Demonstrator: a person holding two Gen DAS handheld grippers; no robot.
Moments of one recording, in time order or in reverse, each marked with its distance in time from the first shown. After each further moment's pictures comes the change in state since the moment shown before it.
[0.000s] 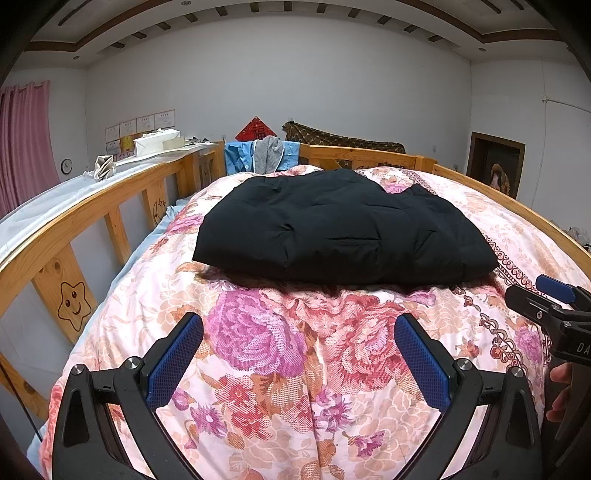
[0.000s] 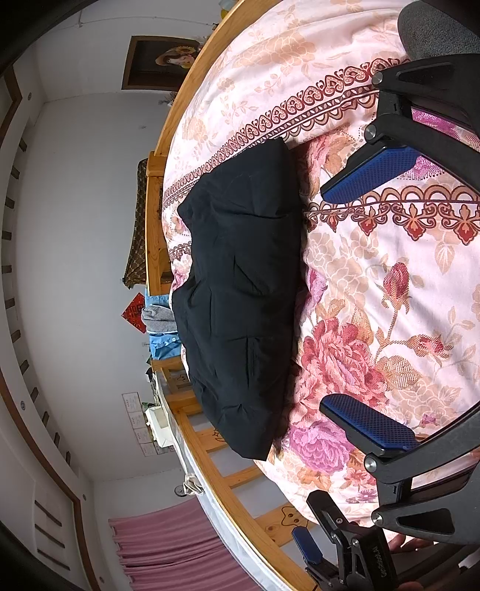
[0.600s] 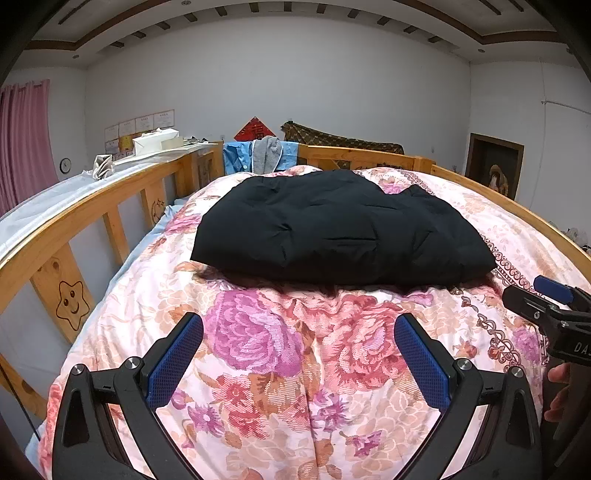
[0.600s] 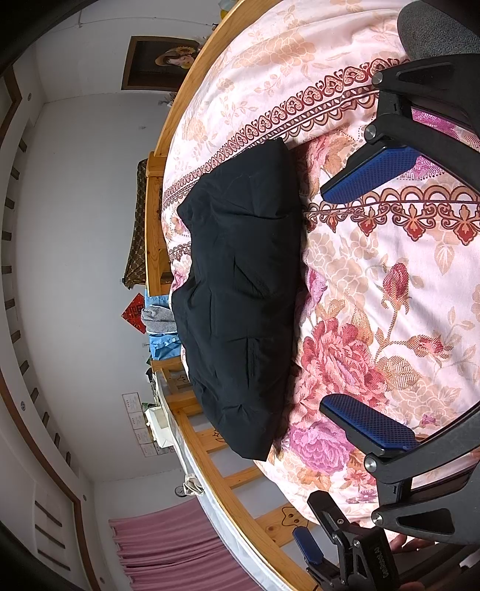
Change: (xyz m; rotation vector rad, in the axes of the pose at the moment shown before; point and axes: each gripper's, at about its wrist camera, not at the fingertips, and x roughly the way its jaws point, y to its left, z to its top) left arm -0.001 0.003 0.001 -0.003 0.000 -0.013; right arm 0.000 0.000 0.000 0.001 -0.001 0.000
